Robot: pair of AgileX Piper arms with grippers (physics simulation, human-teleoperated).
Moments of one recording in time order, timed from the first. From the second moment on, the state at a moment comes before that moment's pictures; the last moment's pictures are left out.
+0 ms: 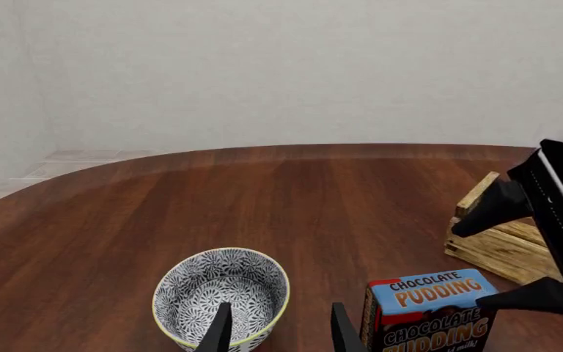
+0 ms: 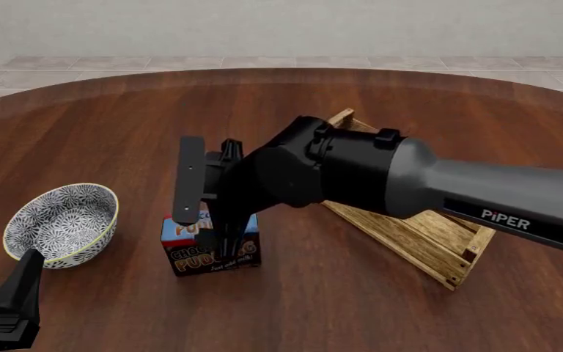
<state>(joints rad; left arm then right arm) 0.00 0.01 0.00 0.00 0.00 0.95 1.79 -1.45 0.57 -0.78</state>
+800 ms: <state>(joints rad) 0.00 0.01 0.00 0.00 0.00 0.93 1.82 -1.48 0.57 -0.77</state>
